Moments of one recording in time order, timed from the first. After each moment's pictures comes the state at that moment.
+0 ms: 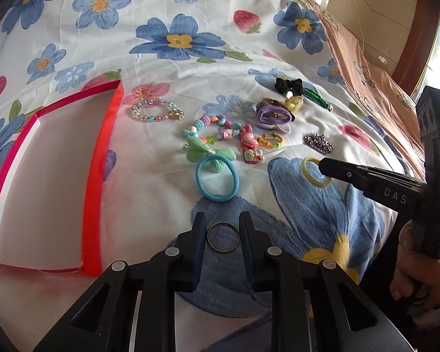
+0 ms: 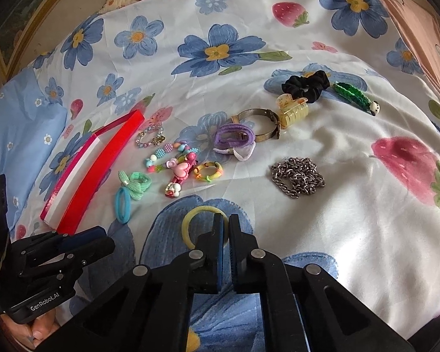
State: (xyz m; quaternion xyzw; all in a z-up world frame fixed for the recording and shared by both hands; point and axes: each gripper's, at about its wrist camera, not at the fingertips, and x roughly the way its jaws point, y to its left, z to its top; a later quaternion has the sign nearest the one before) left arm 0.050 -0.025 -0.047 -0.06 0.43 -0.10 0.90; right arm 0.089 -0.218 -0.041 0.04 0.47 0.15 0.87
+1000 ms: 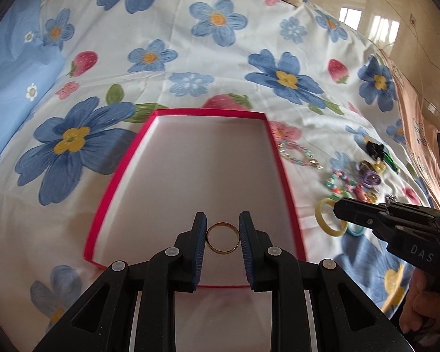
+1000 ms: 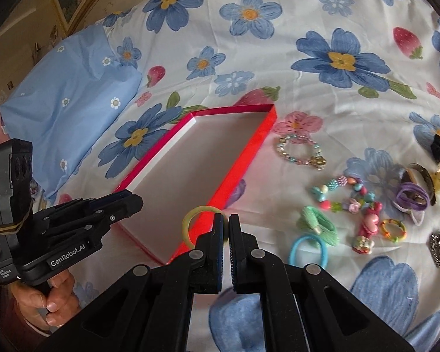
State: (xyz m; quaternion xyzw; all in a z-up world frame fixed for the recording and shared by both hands) left arm 0.011 0.112 -0.013 -0.12 0.39 0.05 0.91; right arm 0.100 -0.040 -0.026 -0.01 0.48 0.33 0.82
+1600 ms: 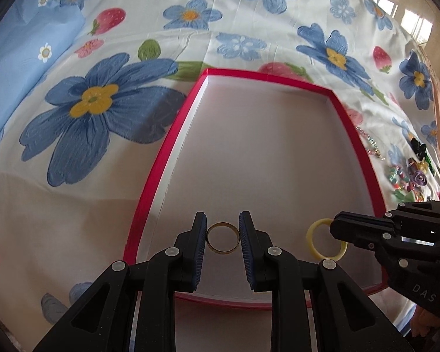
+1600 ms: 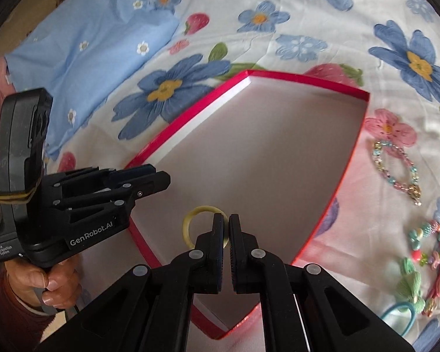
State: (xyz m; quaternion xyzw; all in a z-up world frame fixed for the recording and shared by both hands) left arm 0.060 0.169 -0.064 -0.14 0.47 0.09 0.87; right arm 0.112 0.061 -0.074 -0.11 0.53 0.39 0.74
